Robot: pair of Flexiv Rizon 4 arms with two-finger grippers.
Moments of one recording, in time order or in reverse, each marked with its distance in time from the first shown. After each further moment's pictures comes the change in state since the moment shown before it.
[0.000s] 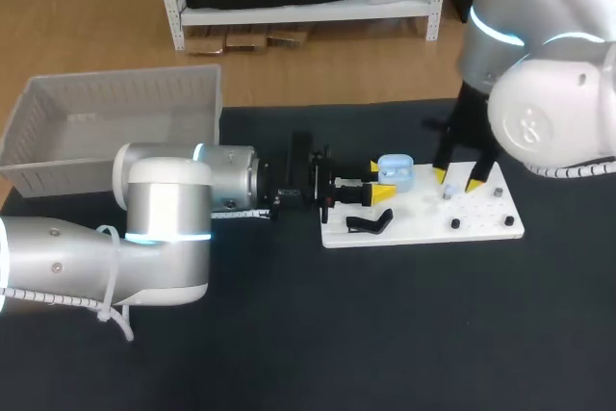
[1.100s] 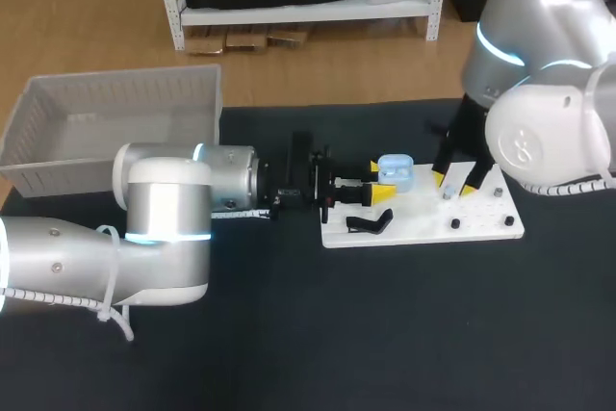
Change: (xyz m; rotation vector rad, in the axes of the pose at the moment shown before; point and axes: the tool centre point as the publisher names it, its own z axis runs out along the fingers) left arm 0.000 0.000 0.000 0.000 0.000 0.000; right arm -0.020 0.002 0.030 -0.052 -0.013 0.097
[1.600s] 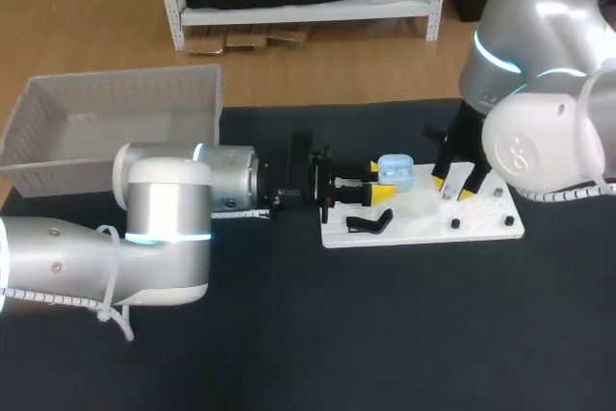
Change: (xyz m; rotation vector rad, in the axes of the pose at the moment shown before) left arm 0.000 0.000 0.000 0.000 0.000 0.000; right arm 0.000 -0.001 0.009 0.002 0.000 0.004
